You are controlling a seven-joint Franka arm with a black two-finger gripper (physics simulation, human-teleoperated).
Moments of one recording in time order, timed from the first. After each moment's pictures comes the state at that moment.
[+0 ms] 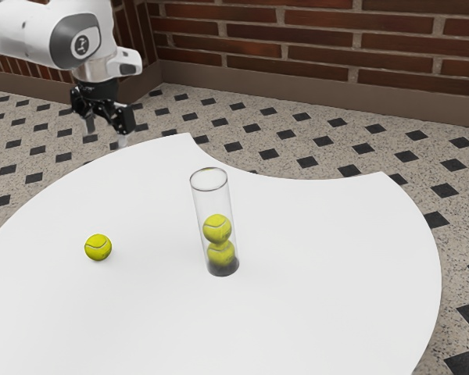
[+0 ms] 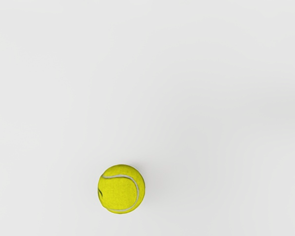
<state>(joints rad) -0.18 0.12 0.31 -1.60 0.13 1.74 0.14</state>
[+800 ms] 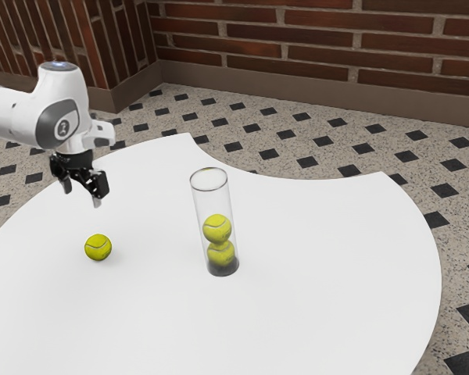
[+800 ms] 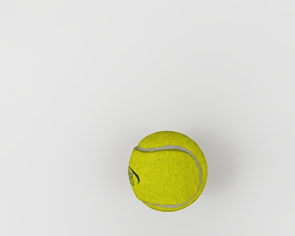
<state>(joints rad) -0.17 0.10 0.45 -2.02 0.15 2.11 0.21</state>
